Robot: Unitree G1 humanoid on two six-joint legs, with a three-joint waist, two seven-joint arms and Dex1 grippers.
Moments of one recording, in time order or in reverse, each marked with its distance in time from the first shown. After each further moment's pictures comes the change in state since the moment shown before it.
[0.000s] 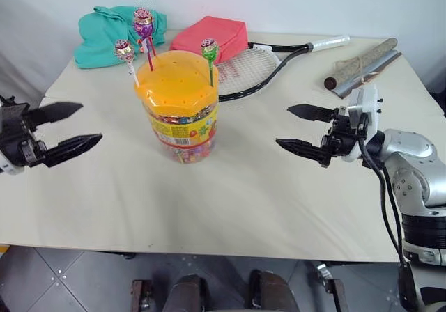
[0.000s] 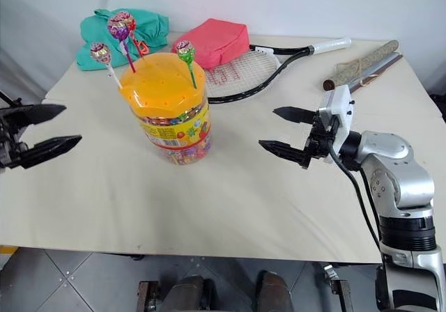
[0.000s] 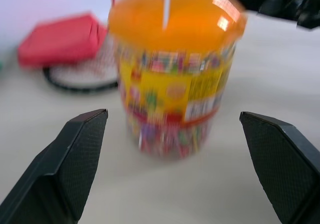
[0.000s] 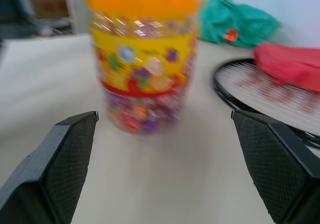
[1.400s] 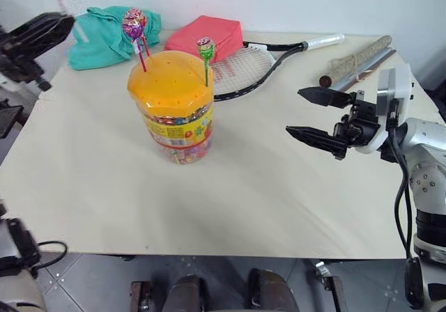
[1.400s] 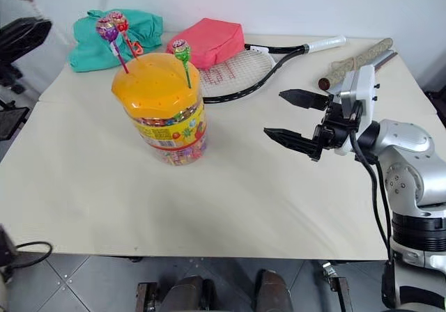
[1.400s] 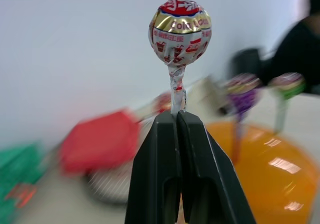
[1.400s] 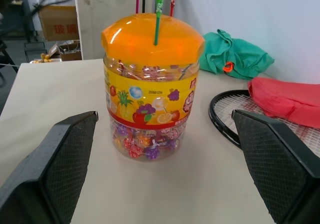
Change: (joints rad) left arm -0.527 0.013 -0.159 0.305 0.095 0.037 0.181; right arm -0.021 -0.047 -0.067 -0.053 0.084 0.027 -0.012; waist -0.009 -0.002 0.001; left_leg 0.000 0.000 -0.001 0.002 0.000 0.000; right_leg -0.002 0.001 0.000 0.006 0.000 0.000
